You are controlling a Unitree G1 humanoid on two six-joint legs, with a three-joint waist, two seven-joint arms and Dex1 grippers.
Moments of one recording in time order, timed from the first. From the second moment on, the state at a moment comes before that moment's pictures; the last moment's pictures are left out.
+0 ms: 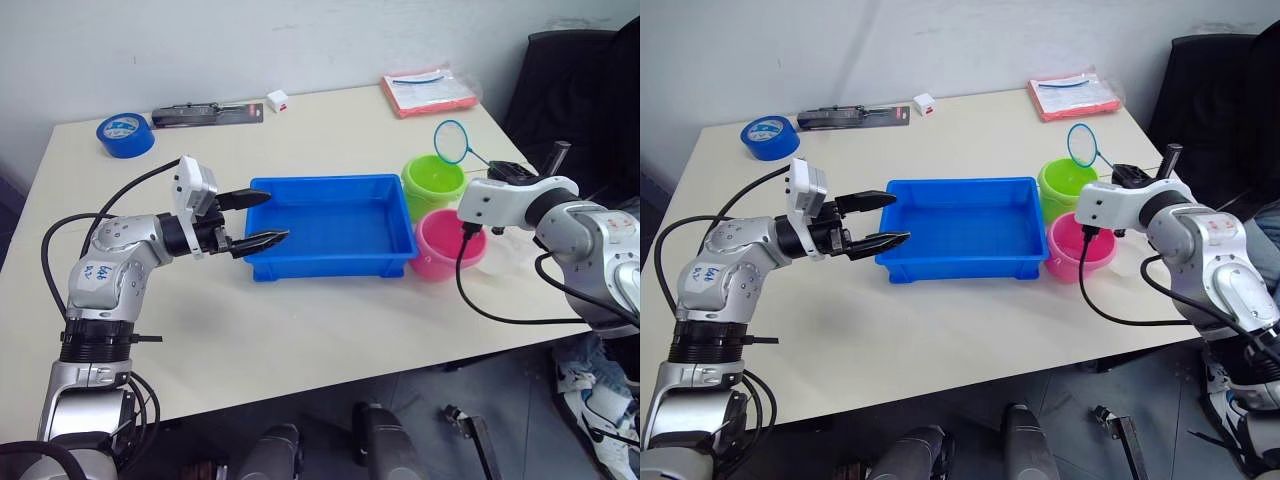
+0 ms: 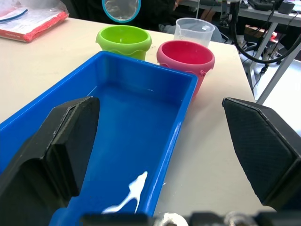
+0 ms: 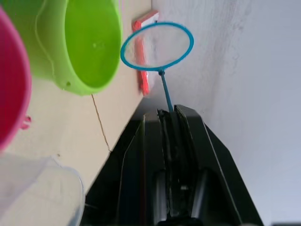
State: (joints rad) left arm -0.61 0.62 0.08 0.08 -0.51 0.44 -1.02; right arm -0.57 -0.94 0.17 -0.15 -0.49 0.32 0.53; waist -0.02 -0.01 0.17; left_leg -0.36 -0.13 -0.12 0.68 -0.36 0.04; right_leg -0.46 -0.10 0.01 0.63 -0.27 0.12
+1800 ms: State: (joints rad) left arm -0.26 0.76 -0.14 -0.16 -0.32 0.36 -1.11; right arm -0.56 -0.57 0.38 0.03 0.13 0.32 1.14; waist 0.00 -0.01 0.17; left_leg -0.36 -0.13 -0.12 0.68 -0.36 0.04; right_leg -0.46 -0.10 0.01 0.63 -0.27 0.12
